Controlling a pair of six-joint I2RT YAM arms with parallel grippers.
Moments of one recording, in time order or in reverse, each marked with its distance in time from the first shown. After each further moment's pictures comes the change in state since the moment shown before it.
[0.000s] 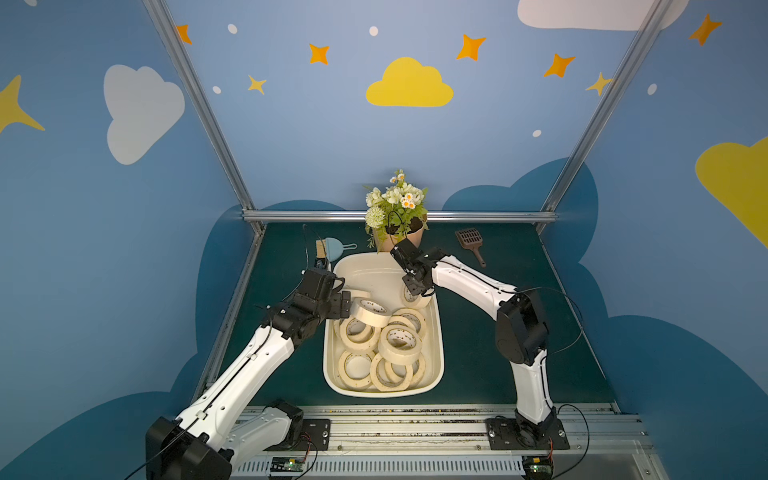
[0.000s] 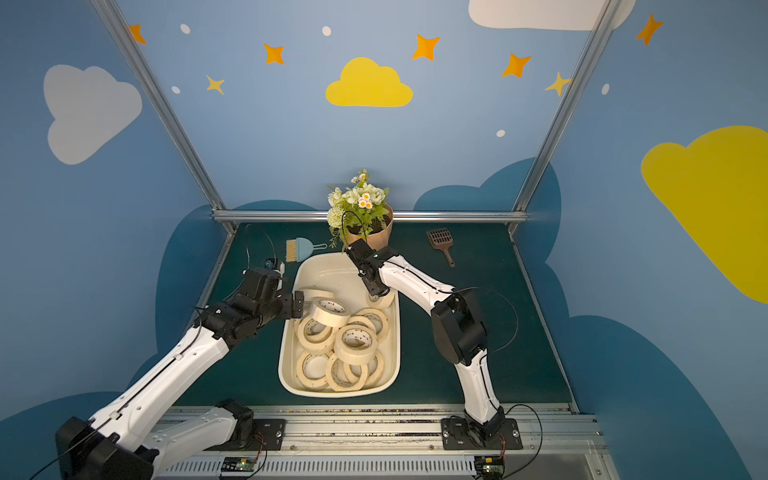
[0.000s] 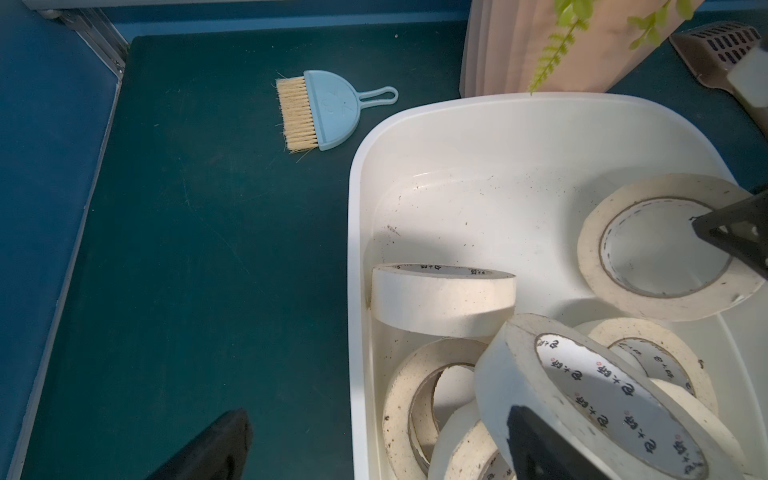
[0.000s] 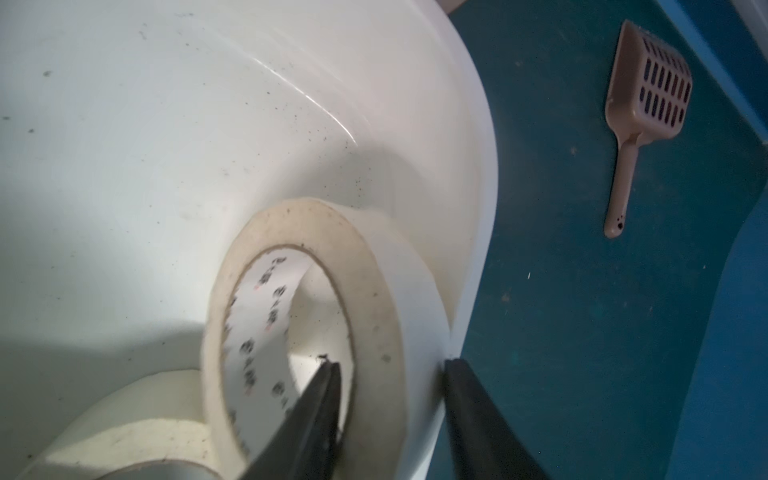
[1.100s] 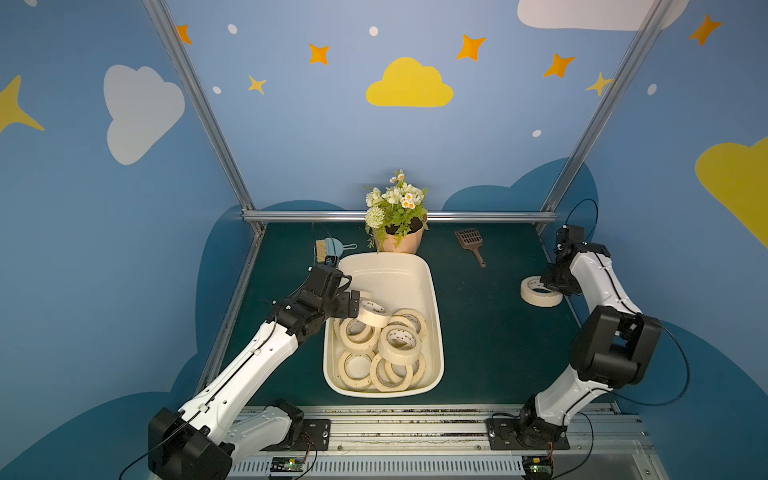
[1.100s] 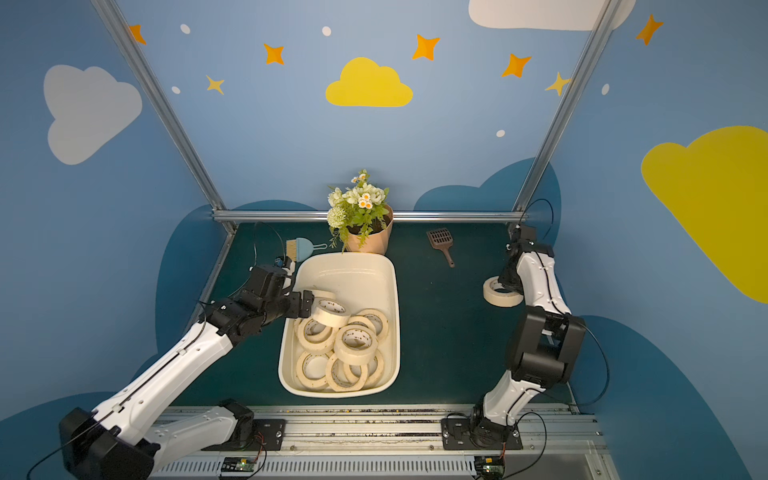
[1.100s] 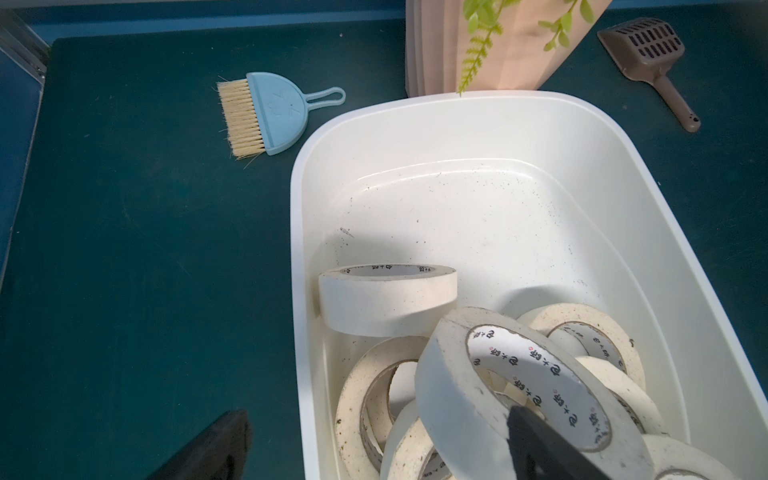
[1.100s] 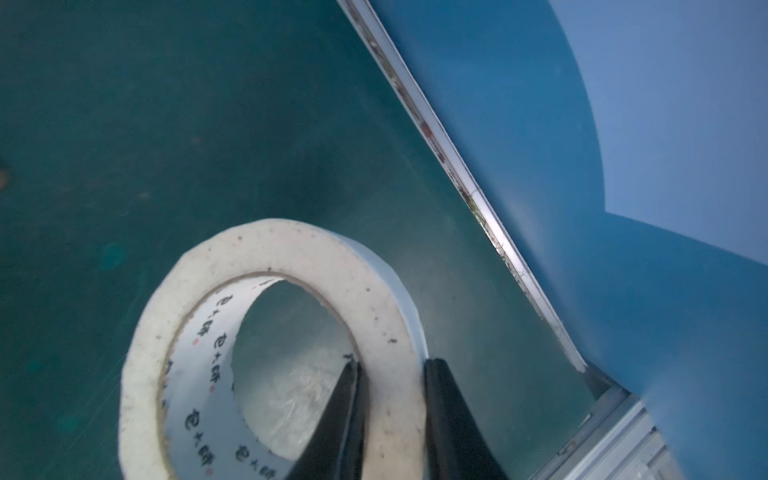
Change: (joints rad) left arm -0.051 0.043 0.046 0.000 0.077 0.003; right arm -0.999 -0.303 -0.314 -0.042 -0.149 0.141
